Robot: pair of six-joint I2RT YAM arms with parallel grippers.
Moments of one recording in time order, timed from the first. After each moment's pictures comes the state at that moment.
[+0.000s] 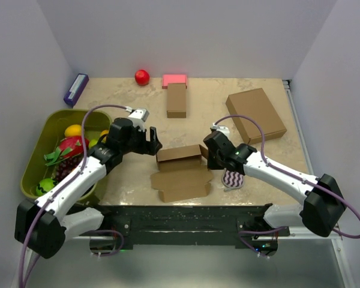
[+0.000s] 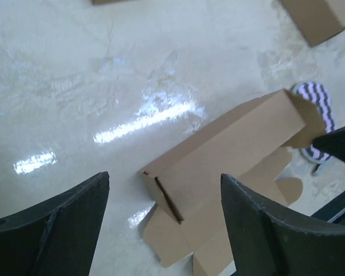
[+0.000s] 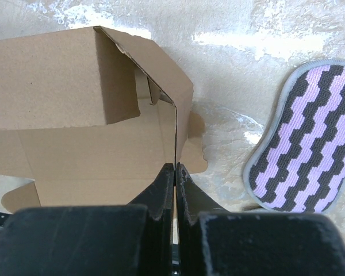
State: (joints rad) left arm -0.49 1.07 0.82 -0.29 0.11 -0.30; right arm 0.78 1.29 0.91 -0.61 0.28 0.70
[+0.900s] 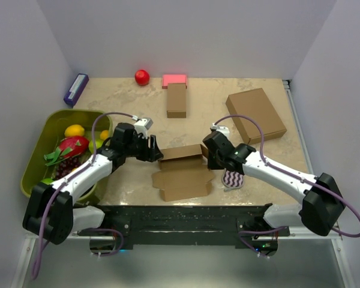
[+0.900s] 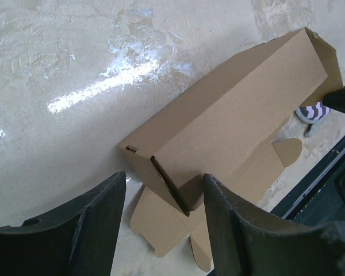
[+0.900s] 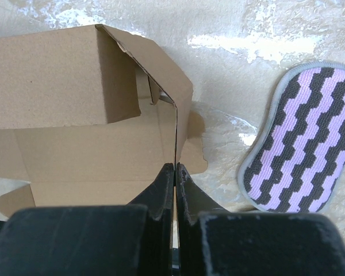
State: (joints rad) left arm -0.39 1.23 0.69 -0.15 0.39 -0.30; right arm 0.78 1.30 0.91 -0.61 0.30 0.69
